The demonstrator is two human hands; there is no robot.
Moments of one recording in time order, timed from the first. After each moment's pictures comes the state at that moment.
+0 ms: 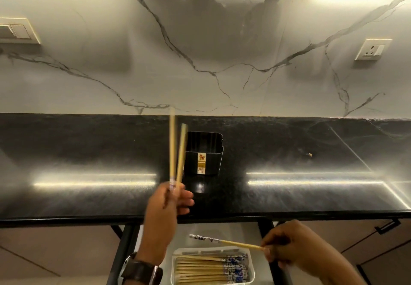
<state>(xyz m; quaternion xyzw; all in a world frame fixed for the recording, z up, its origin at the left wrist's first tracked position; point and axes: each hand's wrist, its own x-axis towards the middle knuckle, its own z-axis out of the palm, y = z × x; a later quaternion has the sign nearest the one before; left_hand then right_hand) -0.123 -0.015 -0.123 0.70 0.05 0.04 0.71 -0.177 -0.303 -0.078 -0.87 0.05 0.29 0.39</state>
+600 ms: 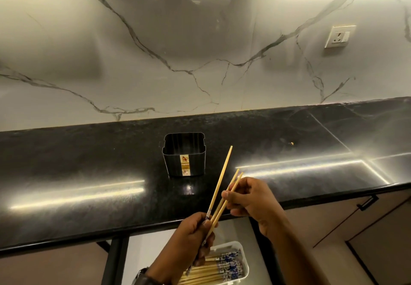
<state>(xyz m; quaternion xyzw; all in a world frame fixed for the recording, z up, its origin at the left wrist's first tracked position) -0.136 -0.063 -0.140 0.67 -0.02 -0.33 0.67 -0.122 -0.264 -0.097 -0.73 0.17 0.06 0.66</state>
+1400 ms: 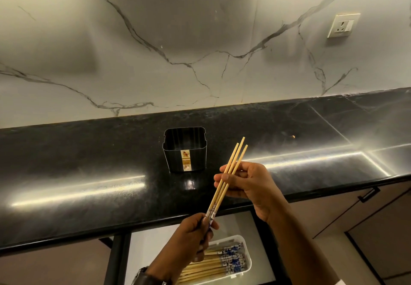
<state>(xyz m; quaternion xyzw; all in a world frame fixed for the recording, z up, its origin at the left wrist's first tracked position) -0.131 -0.055 -0.155 0.68 -0.01 -0.35 0.64 -0.103 -0.261 -0.094 -0.65 0.06 0.05 0.75</state>
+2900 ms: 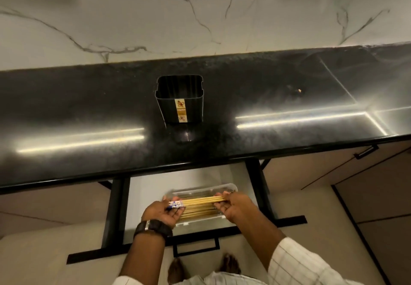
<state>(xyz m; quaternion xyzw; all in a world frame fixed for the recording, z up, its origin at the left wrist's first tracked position) -0.145 -0.027 -0.261 0.31 0.54 -0.21 0.76 -0.157 -0.225 -0.265 -0.31 0.55 0.17 0.76</state>
